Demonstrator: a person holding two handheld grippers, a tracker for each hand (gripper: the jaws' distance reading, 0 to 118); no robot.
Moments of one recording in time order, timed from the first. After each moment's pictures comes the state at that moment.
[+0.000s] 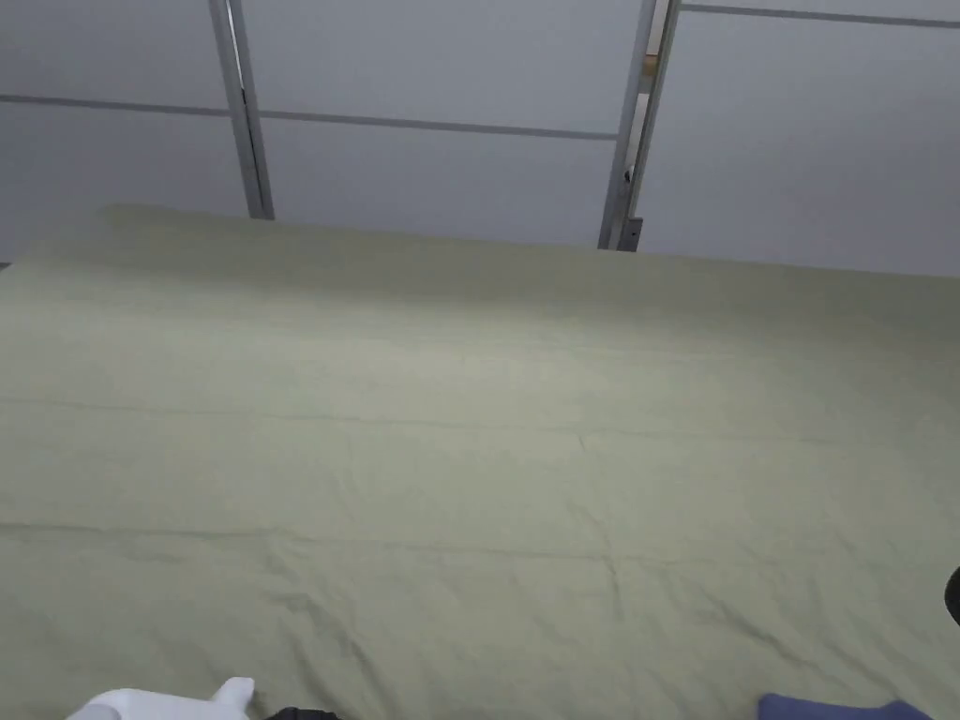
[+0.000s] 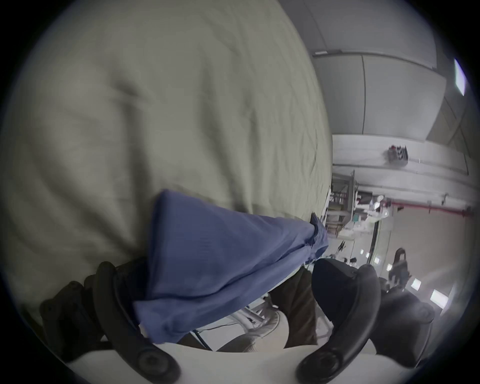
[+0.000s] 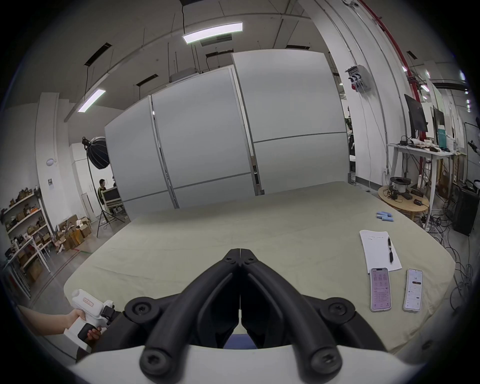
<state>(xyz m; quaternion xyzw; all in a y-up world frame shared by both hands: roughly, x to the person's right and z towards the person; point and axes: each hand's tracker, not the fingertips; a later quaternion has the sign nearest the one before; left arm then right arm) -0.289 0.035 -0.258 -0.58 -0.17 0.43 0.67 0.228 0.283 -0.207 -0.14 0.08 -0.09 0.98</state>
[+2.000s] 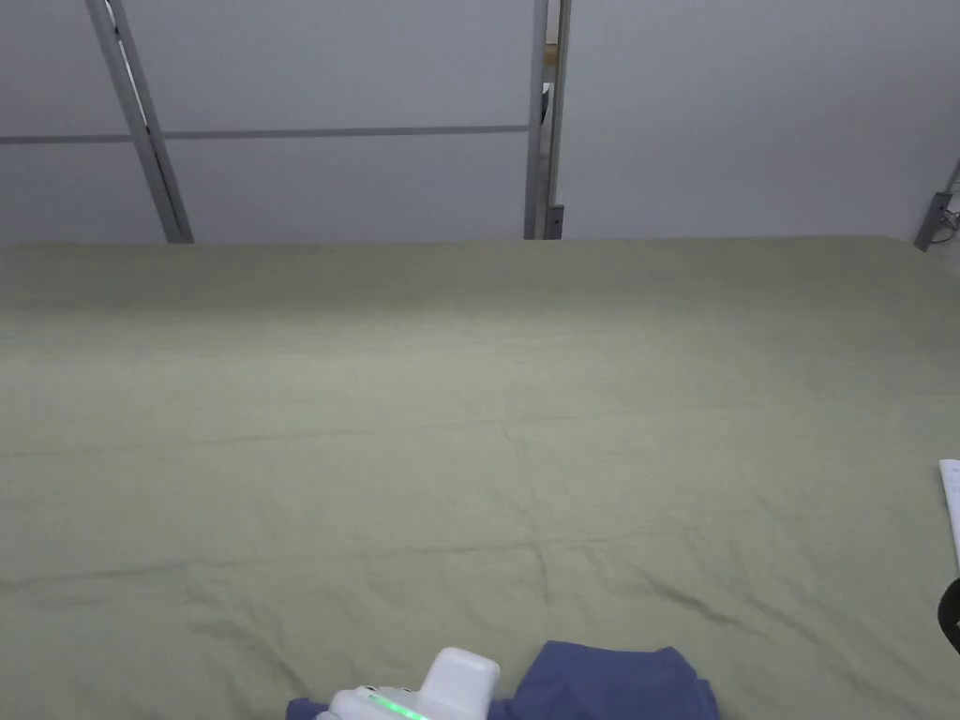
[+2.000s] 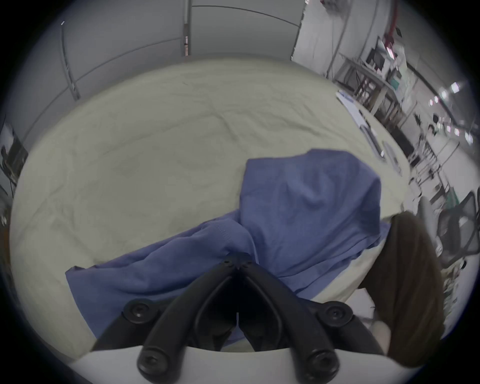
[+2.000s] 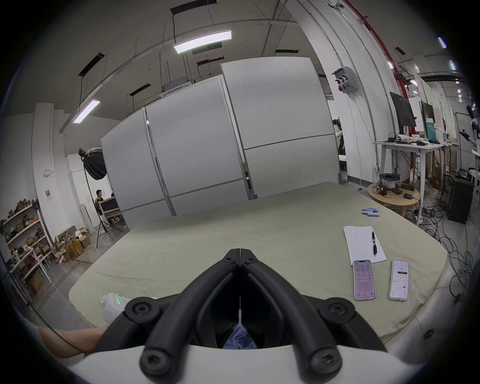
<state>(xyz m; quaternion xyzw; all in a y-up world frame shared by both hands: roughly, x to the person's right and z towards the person) -0.066 0.091 -0.289 -0.51 -0.20 -0.02 0.84 0.266 0.293 -0.148 -0.13 0.06 -0.11 0.98</state>
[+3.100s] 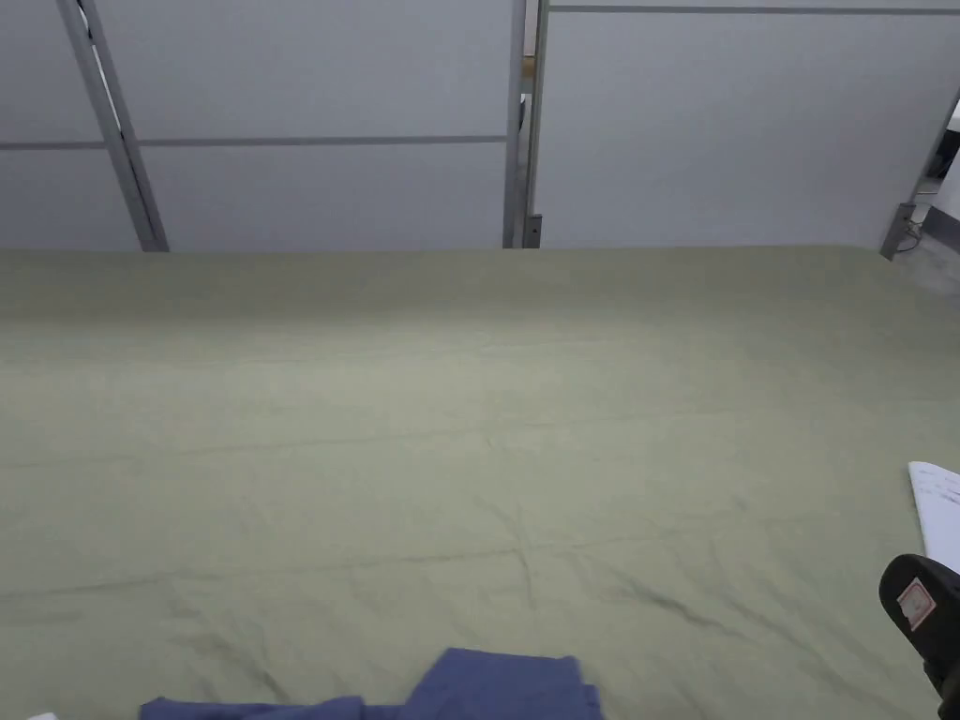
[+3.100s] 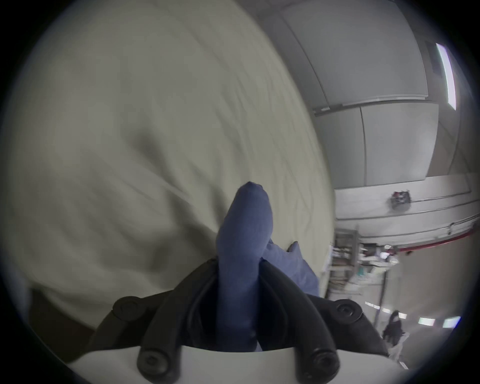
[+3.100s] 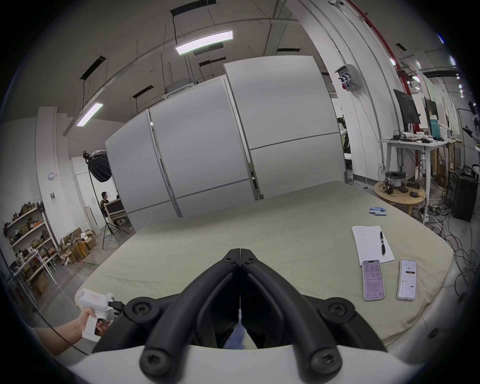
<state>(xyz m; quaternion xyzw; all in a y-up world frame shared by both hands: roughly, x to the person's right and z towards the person) -0.336 0.081 -0.232 -0.46 0.01 0.46 0.76 0.258 0.298 -0.155 -0.12 0.08 -0.12 0.98</state>
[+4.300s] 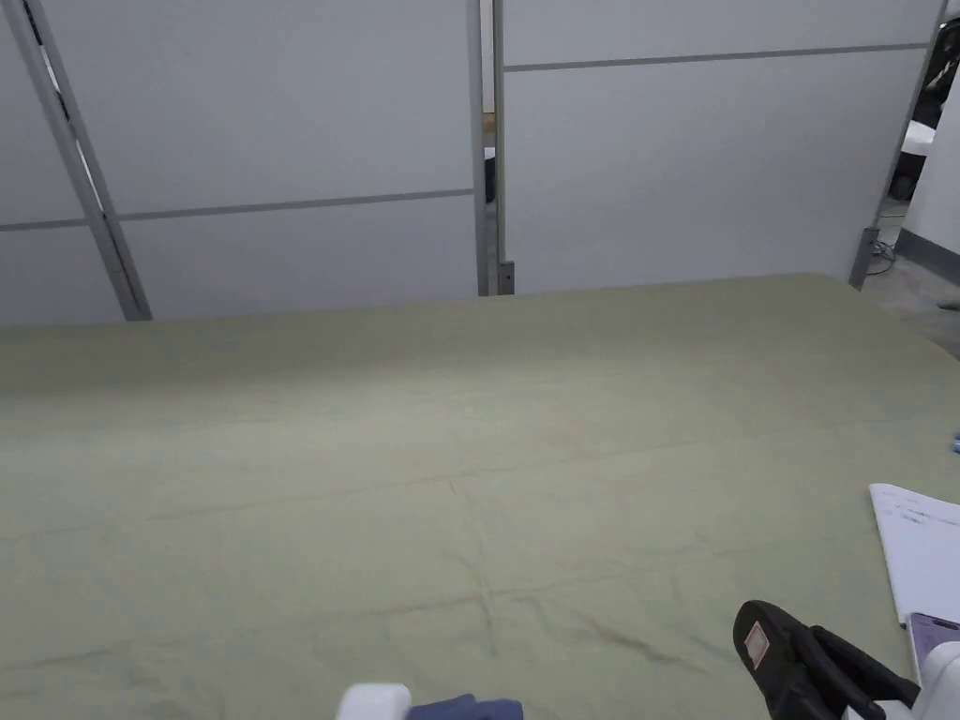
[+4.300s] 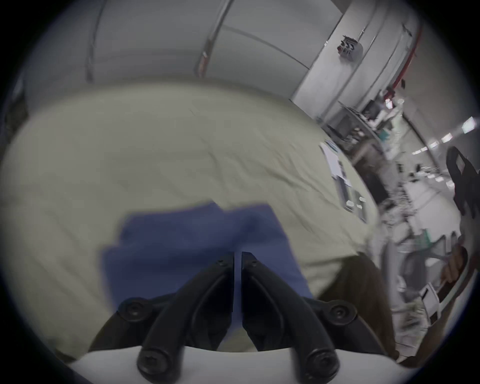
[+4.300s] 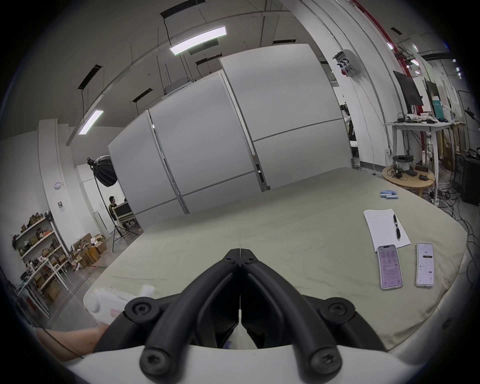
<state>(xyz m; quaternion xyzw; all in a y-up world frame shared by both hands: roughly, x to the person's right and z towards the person) -0.054 0.102 -0.279 -0.49 -0.25 0.12 0.83 0.260 0.258 -0.174 -0.14 0.10 -0.15 0.97</state>
